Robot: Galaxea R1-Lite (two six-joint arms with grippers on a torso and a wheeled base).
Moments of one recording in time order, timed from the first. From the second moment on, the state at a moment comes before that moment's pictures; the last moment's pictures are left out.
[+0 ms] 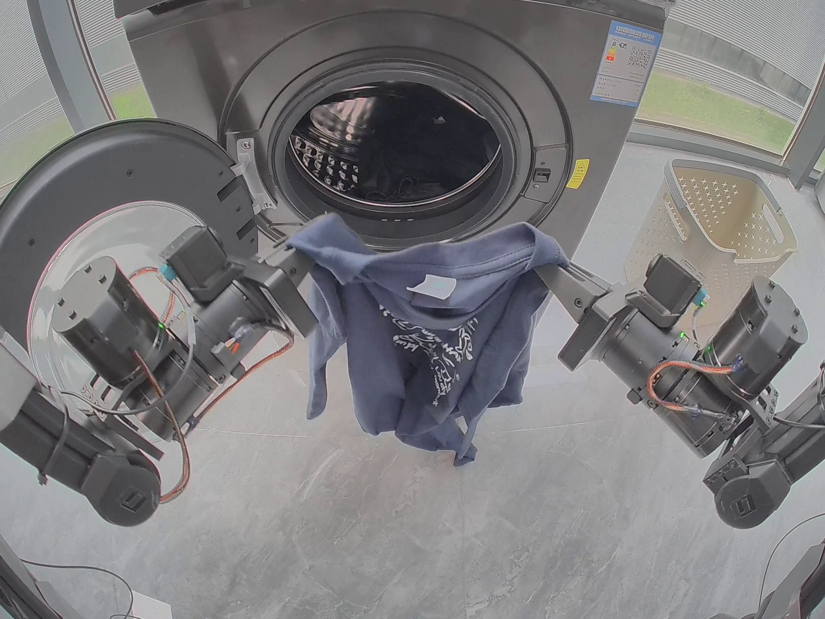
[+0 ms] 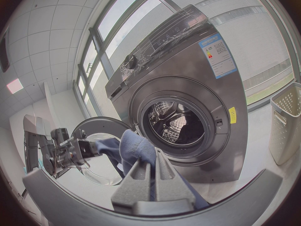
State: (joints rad) left arm -0.51 1.77 -0.59 -1.55 -0.15 -0.21; right arm 0.66 1.78 -0.56 -1.54 0.02 0.18
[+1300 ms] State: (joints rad) left arm -0.51 1.65 -0.68 -1.53 -0.13 -0.21; right arm 0.59 1.76 -0.65 -1.54 0.02 0.16
